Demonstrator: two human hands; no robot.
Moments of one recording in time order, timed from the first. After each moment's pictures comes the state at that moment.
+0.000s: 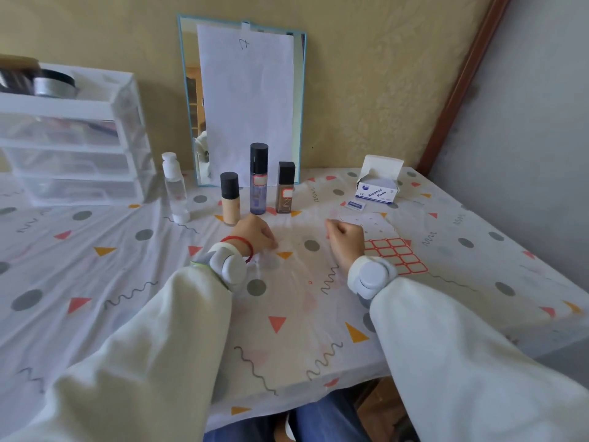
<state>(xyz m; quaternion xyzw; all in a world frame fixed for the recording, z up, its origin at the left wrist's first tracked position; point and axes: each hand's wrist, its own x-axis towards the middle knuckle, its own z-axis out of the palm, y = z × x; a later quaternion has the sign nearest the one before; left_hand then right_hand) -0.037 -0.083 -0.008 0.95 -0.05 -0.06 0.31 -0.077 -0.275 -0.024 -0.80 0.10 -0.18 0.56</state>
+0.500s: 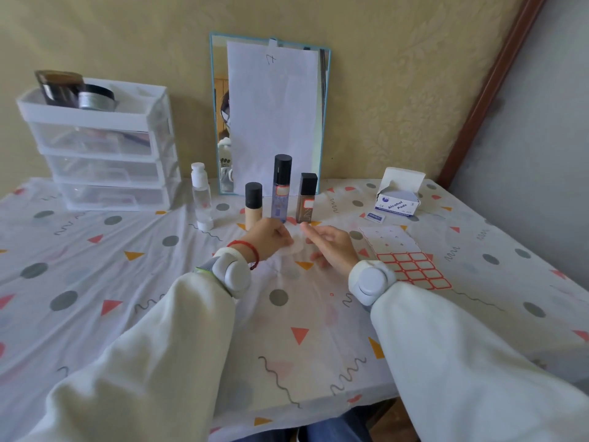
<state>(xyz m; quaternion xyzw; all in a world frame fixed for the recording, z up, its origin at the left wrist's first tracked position) -0.050 -0.063 0.007 0.93 -0.11 0.02 0.36 -0.076 -0.228 -0.005 -0.79 0.02 -0.02 0.61</state>
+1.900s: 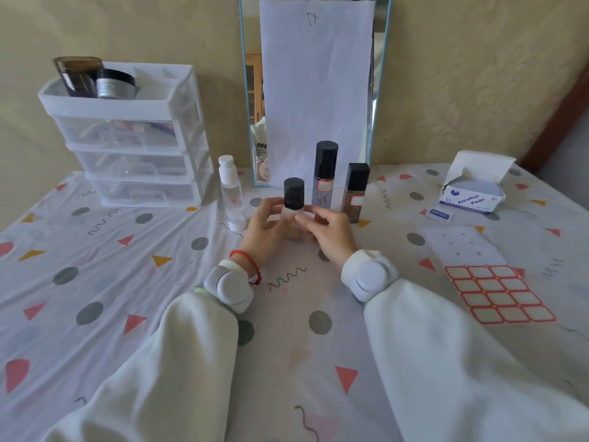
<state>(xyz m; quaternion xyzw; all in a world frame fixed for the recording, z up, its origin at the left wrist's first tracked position) -0.014 -0.008 -0.028 0.79 -0.05 0.11 0.61 -0.012 -0.152 -0.020 -0.78 -0.10 -0.06 0.62</state>
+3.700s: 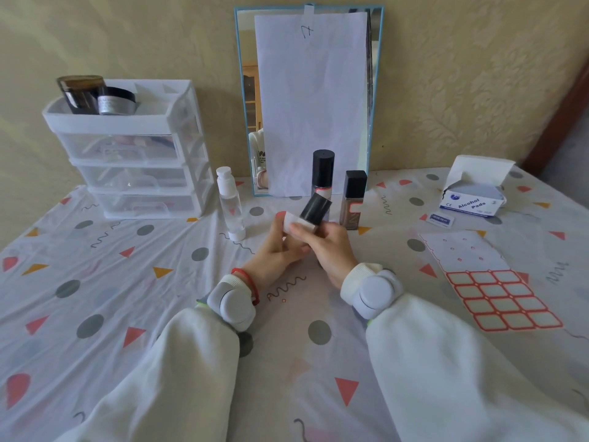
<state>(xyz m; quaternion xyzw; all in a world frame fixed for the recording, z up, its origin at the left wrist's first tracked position) -0.037 -0.019 -0.025 0.72 -0.14 -0.03 0.68 -0.023 -0.147 -0.020 -0.69 -0.07 -0.01 0.72</state>
